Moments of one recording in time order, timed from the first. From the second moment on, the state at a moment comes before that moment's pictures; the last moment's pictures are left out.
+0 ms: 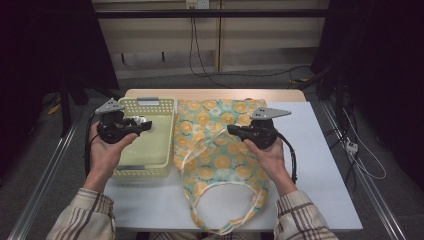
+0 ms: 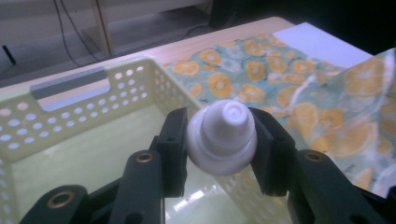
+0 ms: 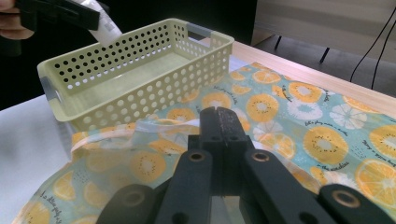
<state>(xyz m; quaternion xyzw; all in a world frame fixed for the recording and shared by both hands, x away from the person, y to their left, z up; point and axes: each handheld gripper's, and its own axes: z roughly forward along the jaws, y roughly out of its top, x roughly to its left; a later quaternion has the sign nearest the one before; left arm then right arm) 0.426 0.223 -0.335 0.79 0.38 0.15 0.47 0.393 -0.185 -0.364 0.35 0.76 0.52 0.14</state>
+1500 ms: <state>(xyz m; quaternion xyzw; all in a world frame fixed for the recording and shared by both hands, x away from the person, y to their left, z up) 0.360 0.096 -0.328 0.83 0.23 0.09 0.50 0.388 -0.188 -0.355 0.35 0.76 0.53 0.15</state>
